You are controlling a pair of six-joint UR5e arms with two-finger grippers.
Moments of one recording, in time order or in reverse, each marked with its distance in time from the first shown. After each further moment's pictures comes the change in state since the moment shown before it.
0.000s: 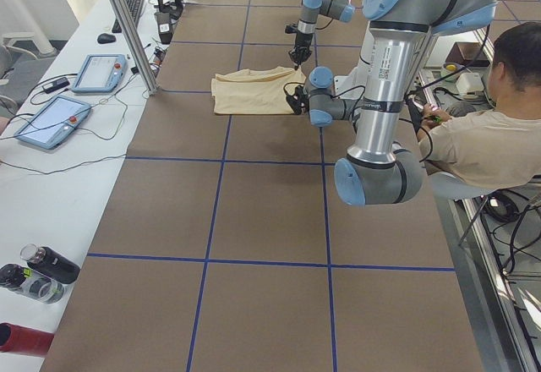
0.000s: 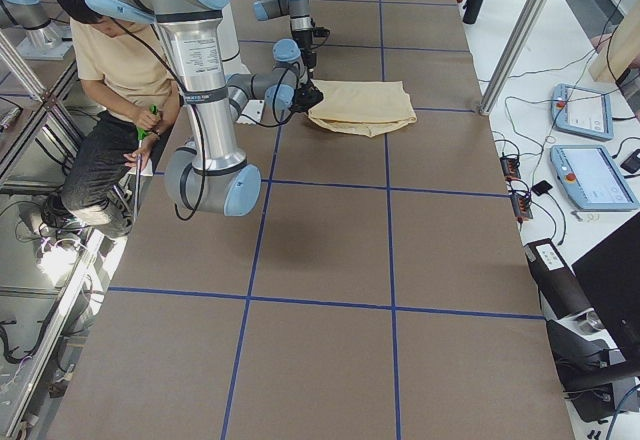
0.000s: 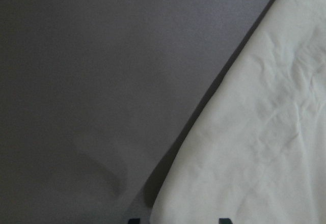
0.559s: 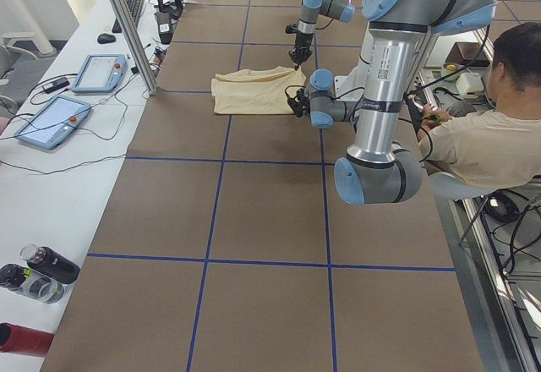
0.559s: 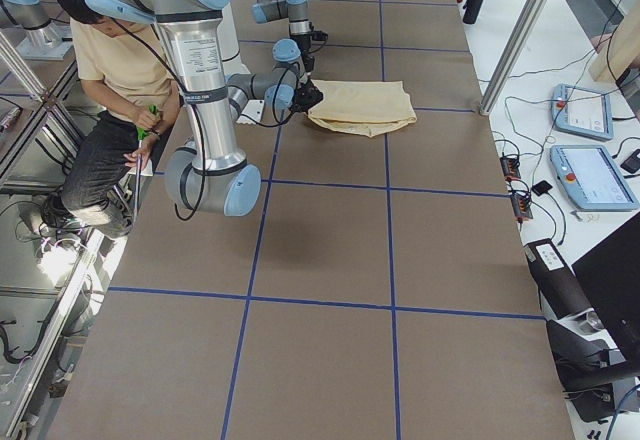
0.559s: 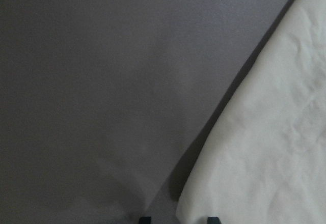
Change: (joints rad) left arm 0.009 -0.010 0.029 0.000 0.000 -0.004; right arm -0.001 0.000 0.000 0.001 0.000 0.000
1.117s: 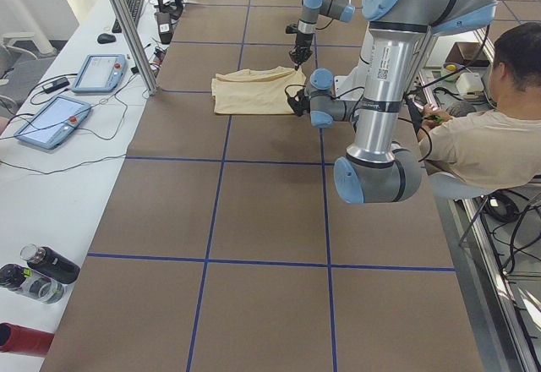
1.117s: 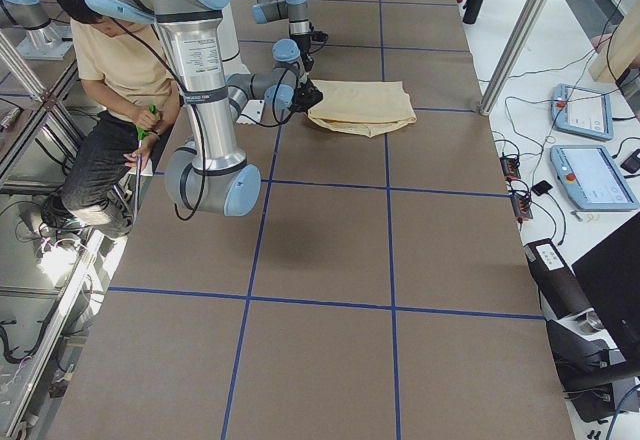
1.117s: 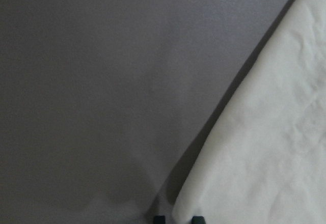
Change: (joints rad) left arm -0.001 -0.003 -0.011 -0.002 0.002 0.000; right arm -0.003 0.001 0.002 0.000 0.001 0.000
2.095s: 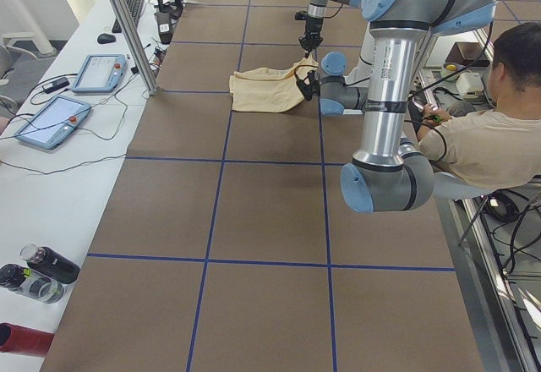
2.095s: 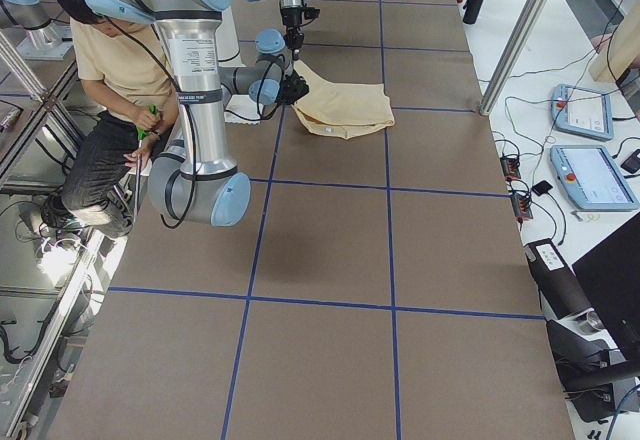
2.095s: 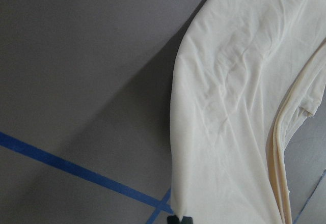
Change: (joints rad) left arm 0.000 0.093 -0.239 0.042 -0.006 0.069; right arm 0.007 -0.099 0.181 -0.013 0.023 0.050
